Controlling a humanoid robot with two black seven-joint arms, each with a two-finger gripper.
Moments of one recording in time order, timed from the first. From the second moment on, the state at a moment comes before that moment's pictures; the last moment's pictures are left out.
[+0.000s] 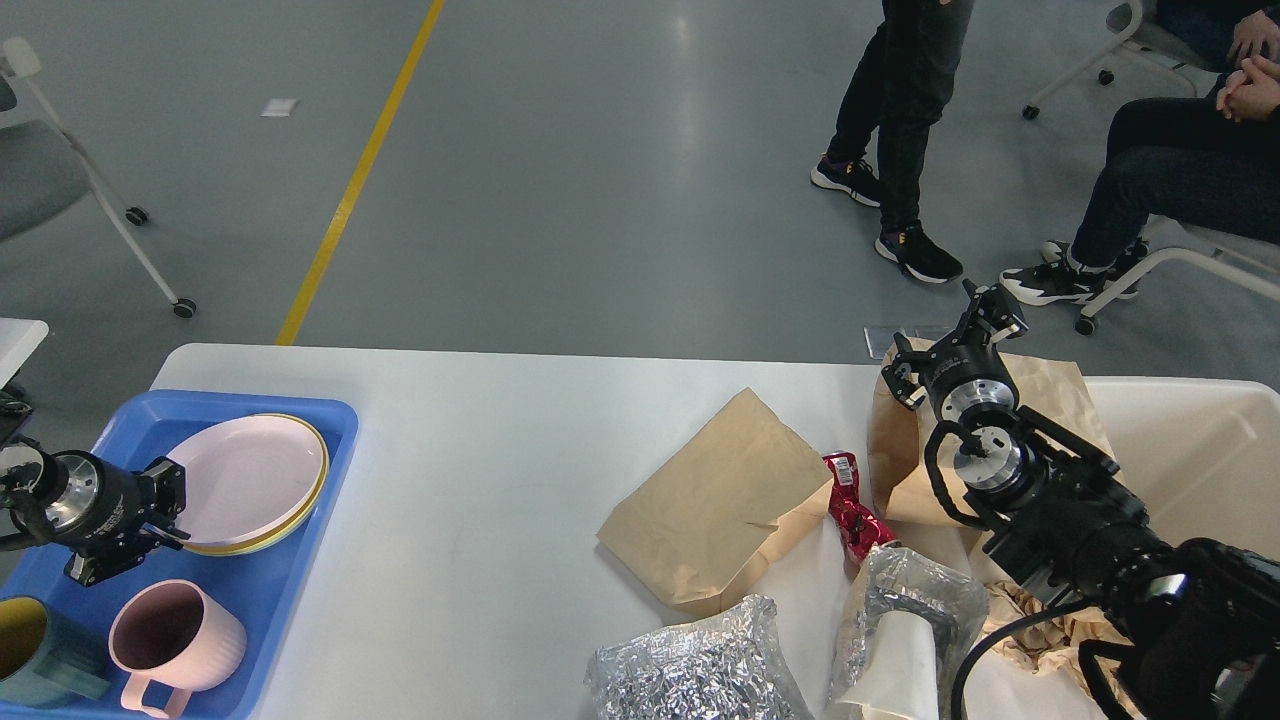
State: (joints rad) left arm -0.86 0.52 -0.27 -0.21 0.42 -0.69 0.56; right arm 0.81 -0.07 0.54 0.23 0.30 0.14 0.34
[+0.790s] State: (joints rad) left arm -0.94 0.76 -0.26 -0.23 0.40 -0.96 0.59; right arm 0.81 -0.07 0.54 0.23 0.30 0.14 0.34
